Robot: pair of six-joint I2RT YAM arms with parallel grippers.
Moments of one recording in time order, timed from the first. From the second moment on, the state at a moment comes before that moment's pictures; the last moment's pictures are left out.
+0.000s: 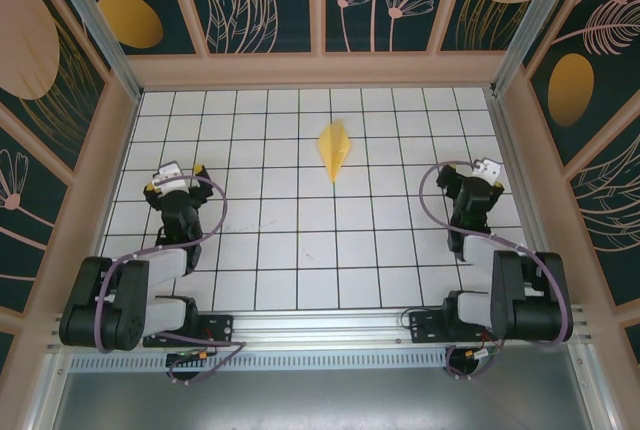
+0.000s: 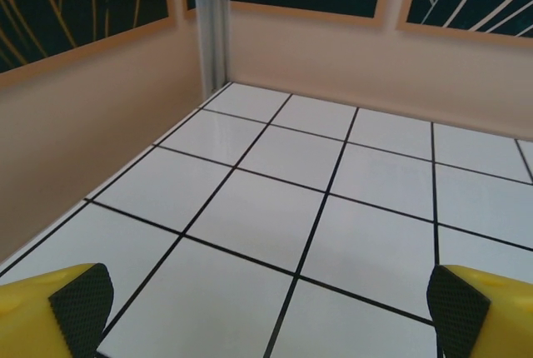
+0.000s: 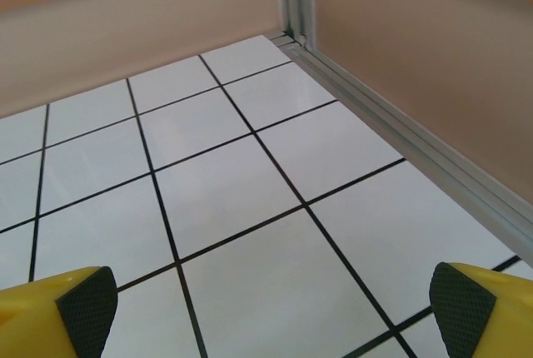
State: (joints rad) left arm -0.08 1.30 0.20 0.94 -0.42 -0.14; right arm -0.03 1.29 0.27 0.73 0.28 0.21
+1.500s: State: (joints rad) left arm -0.01 1.53 0.21 1.25 -0.10 -0.08; right arm -0.01 1.53 0.22 1.14 0.12 0.13
